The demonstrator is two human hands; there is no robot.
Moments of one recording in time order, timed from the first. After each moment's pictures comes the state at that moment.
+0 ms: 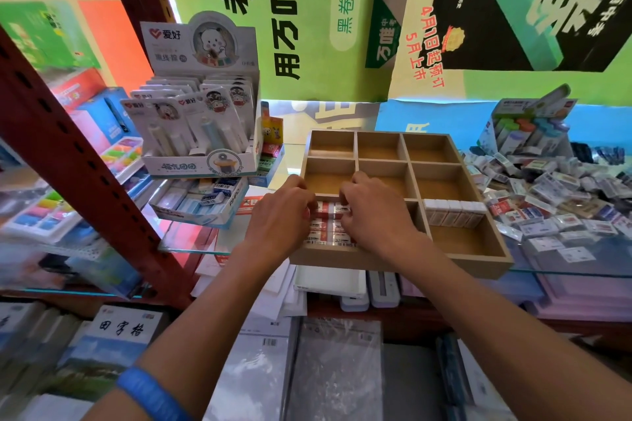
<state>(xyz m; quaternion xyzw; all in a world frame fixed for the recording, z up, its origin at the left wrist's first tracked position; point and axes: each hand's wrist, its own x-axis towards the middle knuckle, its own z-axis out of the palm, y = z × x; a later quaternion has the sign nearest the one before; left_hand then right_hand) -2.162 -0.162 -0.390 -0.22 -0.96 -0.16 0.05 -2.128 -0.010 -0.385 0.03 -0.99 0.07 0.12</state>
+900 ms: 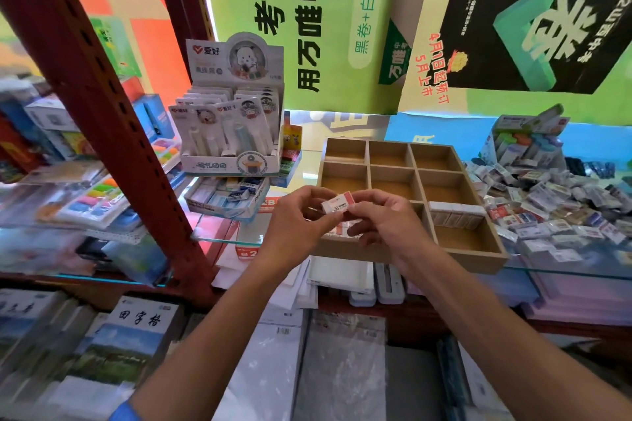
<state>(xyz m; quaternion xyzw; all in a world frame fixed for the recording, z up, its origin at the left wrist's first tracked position) -2.106 -0.187 -0.367 -0.15 -0.81 -0.57 -0.01 -2.076 -0.025 -0.360 -0.11 -0.69 0.72 0.00</state>
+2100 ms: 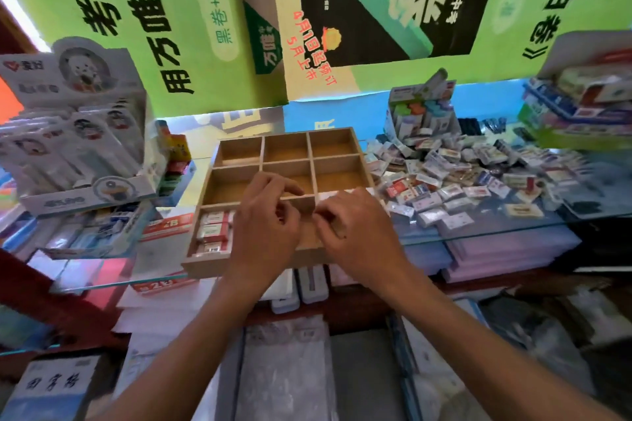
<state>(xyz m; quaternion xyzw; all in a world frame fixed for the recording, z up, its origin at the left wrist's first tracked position) -2.090 -0.040 -0.376 -0.27 -0.86 -0.39 0.21 -2.033 0.100 -0.393 0.03 -0.92 0.27 0.28</state>
